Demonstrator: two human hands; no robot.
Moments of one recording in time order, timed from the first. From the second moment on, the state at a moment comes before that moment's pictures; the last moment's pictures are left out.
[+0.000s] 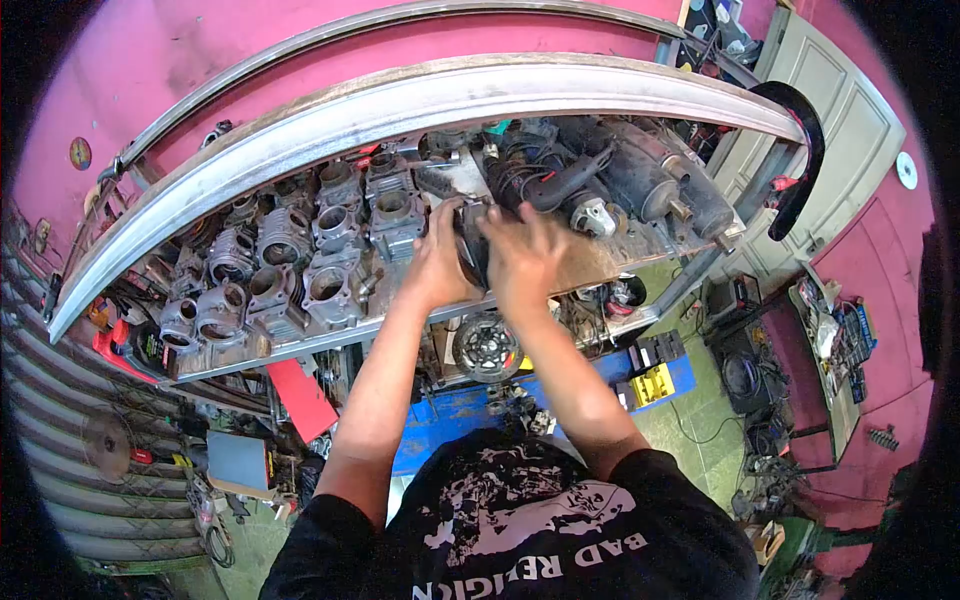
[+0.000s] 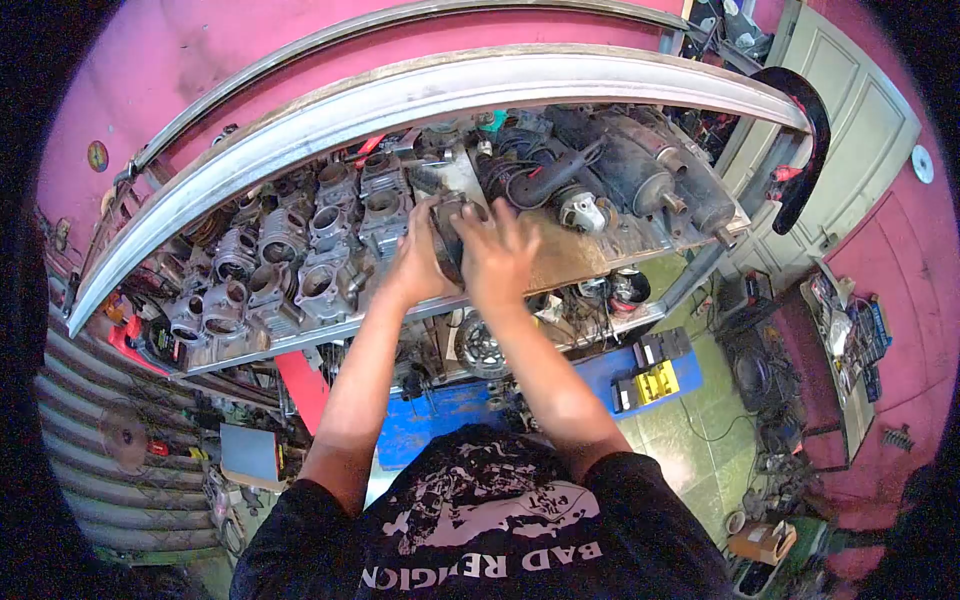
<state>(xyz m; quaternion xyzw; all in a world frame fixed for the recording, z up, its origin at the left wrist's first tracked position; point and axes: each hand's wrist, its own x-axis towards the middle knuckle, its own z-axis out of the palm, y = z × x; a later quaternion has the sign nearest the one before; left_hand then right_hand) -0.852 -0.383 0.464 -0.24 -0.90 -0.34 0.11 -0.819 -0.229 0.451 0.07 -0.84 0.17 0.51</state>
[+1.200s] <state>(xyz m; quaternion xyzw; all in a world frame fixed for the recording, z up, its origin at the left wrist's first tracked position) -0.860 -0.382 0.465 -0.22 -0.91 -0.33 0.11 -0.783 -0.212 0.388 0.01 -0.86 0.20 0.48</state>
